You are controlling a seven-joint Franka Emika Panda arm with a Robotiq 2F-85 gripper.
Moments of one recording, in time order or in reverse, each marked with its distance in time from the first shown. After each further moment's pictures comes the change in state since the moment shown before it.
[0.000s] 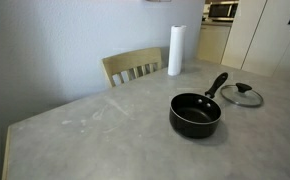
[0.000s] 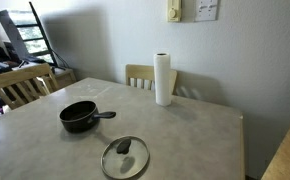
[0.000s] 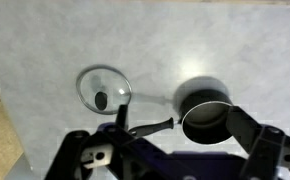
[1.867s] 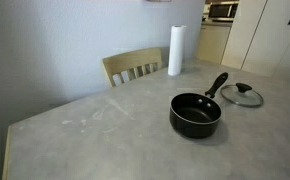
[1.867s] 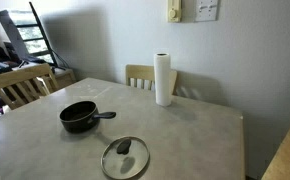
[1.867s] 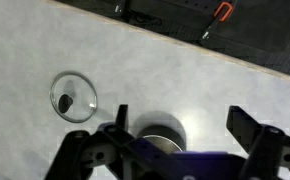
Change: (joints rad) arm 0.152 0.235 0.387 0.189 0.112 -0.218 0.105
